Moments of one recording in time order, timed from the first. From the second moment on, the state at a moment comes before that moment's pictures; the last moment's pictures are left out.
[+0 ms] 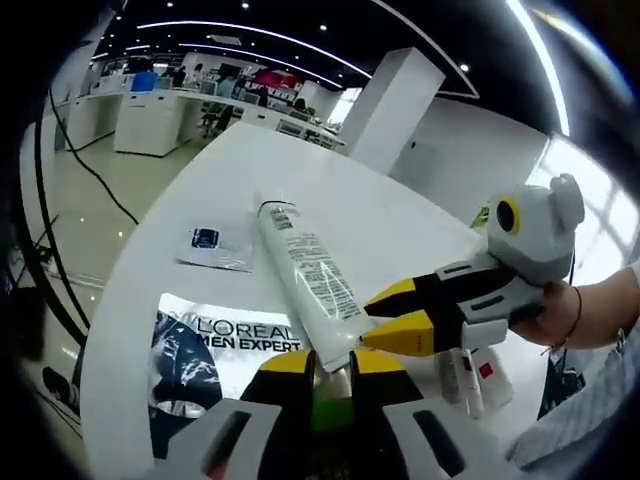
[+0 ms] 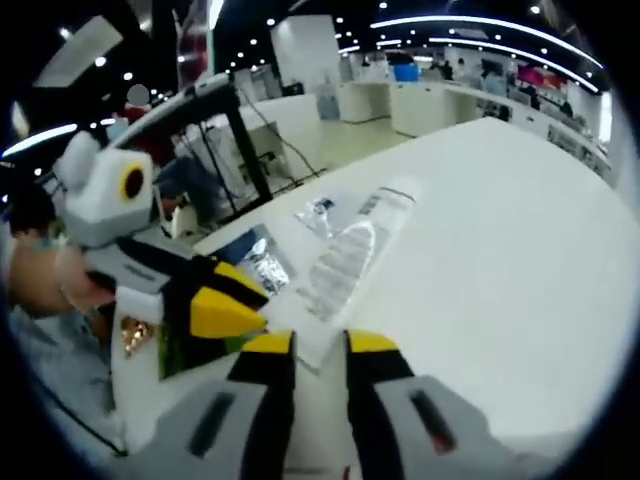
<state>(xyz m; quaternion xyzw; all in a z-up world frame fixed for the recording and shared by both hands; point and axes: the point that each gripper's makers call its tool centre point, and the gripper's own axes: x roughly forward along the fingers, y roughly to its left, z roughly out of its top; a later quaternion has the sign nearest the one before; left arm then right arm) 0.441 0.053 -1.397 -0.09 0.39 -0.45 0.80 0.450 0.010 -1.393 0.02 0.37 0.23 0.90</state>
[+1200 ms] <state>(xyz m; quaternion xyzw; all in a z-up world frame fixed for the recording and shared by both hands) 0.385 0.076 -1.375 -0.12 0.41 -0.49 0.77 0.385 0.037 -1.366 -0.02 0.37 0.28 0.89</state>
